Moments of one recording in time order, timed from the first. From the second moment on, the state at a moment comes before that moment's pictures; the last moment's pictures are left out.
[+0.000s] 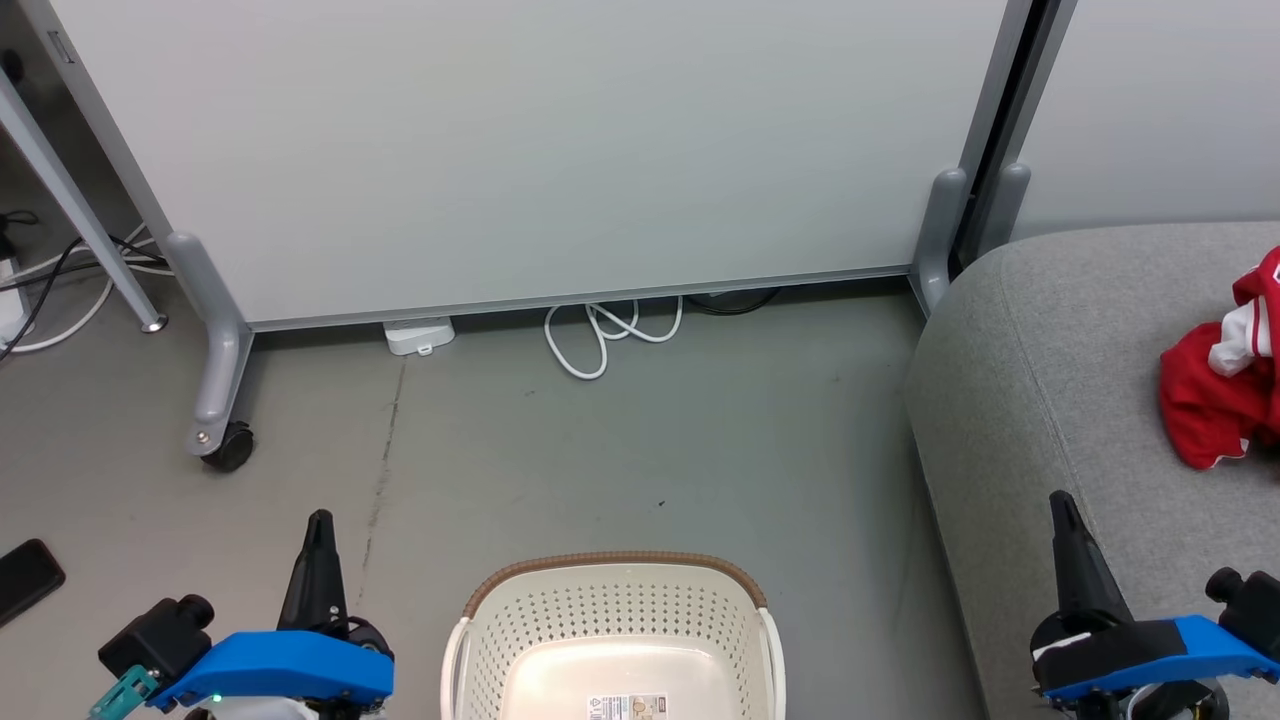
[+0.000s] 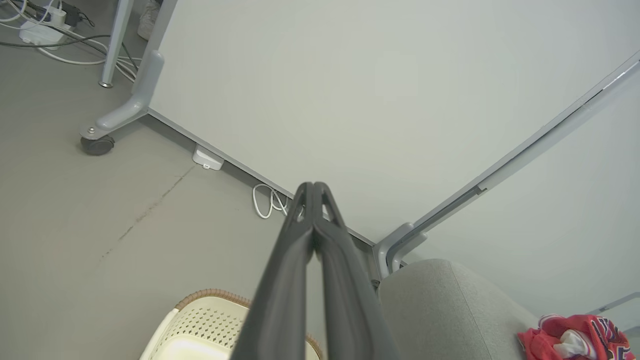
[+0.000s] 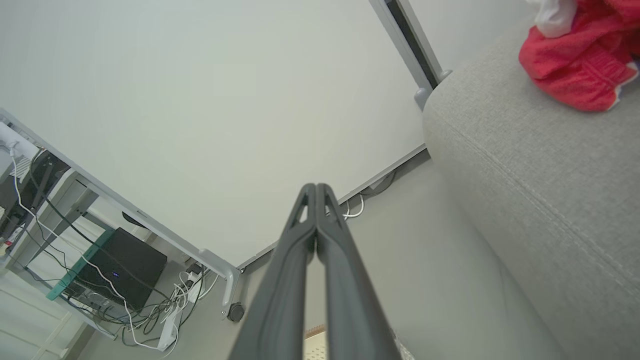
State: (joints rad) left arm -0.04 0.05 -0.01 0.30 -0.73 -0.10 -0.11; right arm -0.04 -0.05 -0.08 0.26 0.70 0.13 -0.11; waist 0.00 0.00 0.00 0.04
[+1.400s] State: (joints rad) left arm -0.08 0.05 0.06 0.27 -1.22 -0.11 0.02; right arm -0.08 -0.05 -0.10 0.25 1.21 0.13 0.02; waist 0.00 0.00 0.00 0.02
